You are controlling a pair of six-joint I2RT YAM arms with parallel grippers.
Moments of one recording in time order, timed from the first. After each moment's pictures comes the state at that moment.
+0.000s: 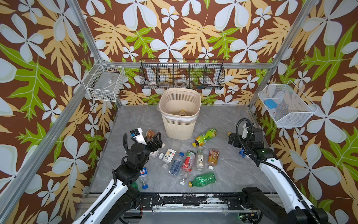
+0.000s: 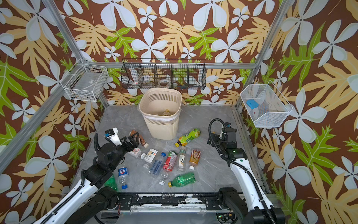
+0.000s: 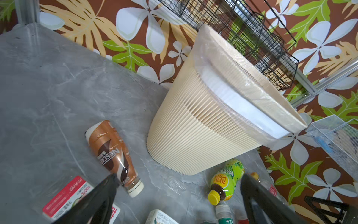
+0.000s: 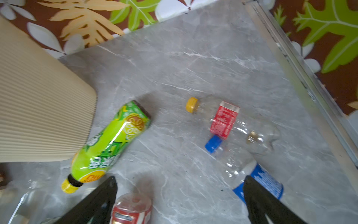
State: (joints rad) left arm -0.47 0.64 0.50 -0.10 -0.29 -0.68; right arm 0.01 0.99 0.75 -0.48 0.04 0.32
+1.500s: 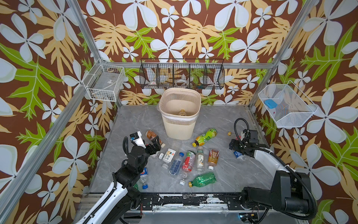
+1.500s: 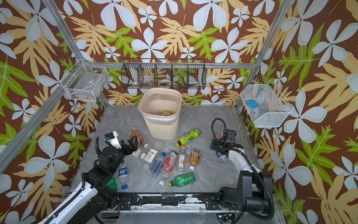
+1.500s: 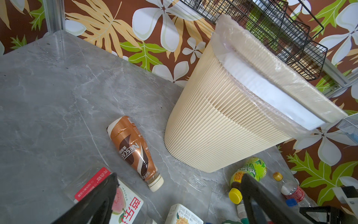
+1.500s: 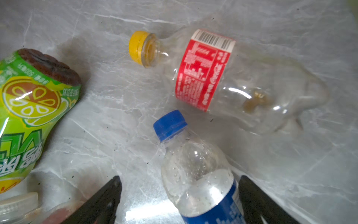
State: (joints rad) left arm -0.47 0.61 0.46 -0.11 -0.33 -0.63; right arm -0.11 1.30 0.69 -0.41 -0.07 0.25
